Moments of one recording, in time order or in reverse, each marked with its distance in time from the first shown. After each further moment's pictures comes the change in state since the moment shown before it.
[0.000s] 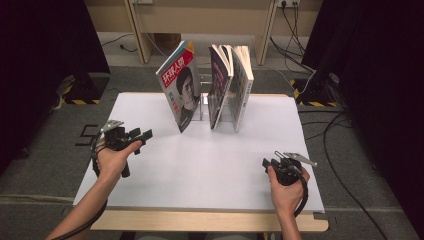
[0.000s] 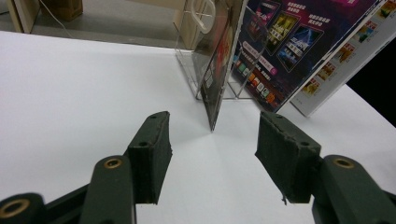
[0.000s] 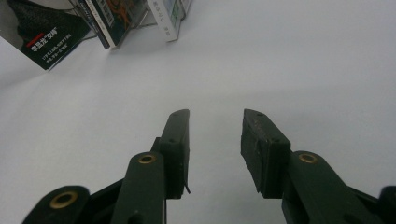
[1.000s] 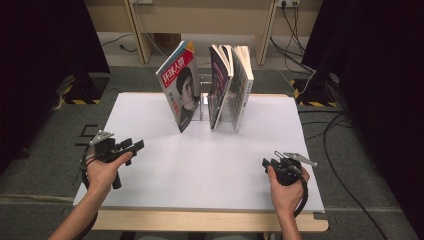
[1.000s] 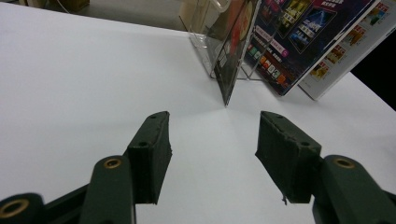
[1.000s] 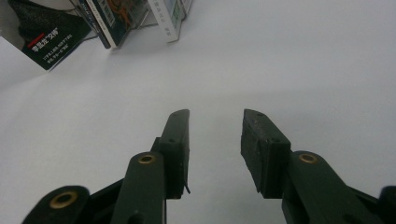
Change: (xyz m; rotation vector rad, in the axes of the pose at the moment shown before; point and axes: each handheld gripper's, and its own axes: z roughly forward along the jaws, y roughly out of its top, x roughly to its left) left arm 0.018 -0.025 -0.024 0.016 0.017 -0.026; right arm 0.001 0.000 -0.001 0.000 0.001 -0.001
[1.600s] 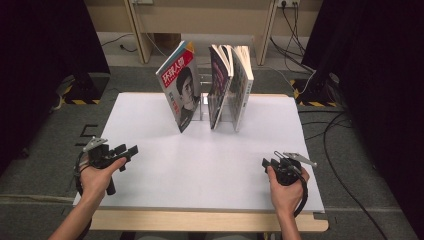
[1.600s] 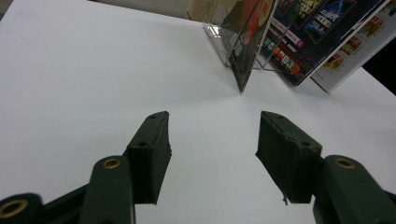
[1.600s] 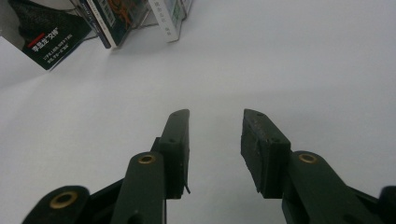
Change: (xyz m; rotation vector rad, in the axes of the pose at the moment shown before) left arm 0.016 -0.015 -0.011 0.008 0.022 -0.016; right arm 0.001 0.000 0.001 0.000 -0.002 0.004
